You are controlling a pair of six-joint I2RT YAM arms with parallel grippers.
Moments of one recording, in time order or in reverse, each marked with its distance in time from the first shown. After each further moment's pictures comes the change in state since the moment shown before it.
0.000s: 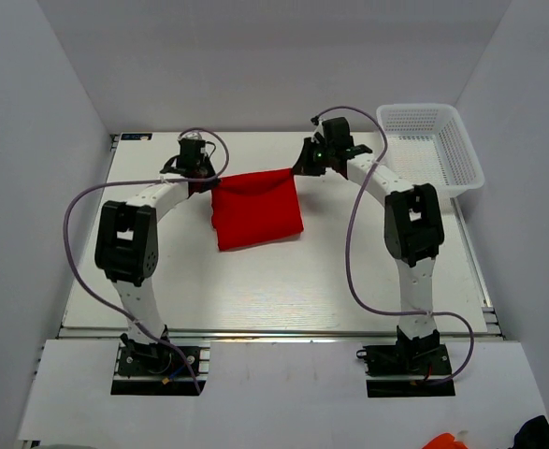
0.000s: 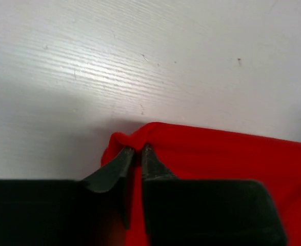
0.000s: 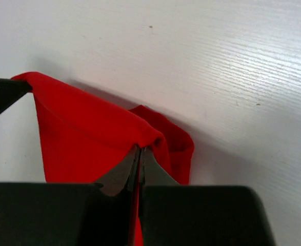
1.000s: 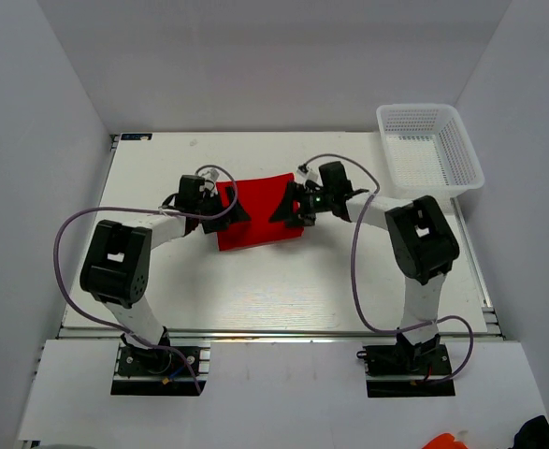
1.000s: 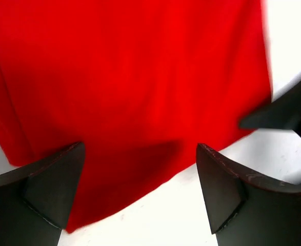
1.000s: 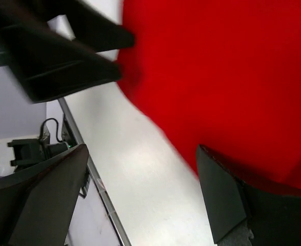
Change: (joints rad) left arm -0.032 -0.167 -0.384 0.205 0.440 -0.008; right arm 0.087 -0.214 -0.521 0.309 -0.388 0.117
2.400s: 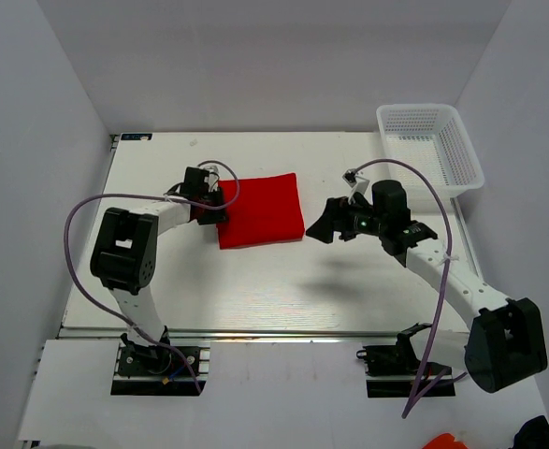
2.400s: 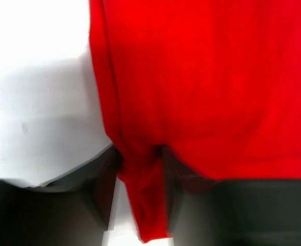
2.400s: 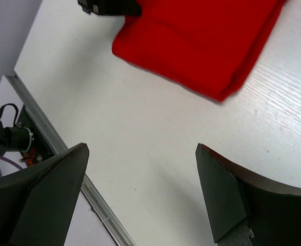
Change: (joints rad) left arm 0.005 0.118 0.120 -0.183 -0.273 0.219; right arm -0.073 -0.731 -0.436 -0.151 0.205 -0.213
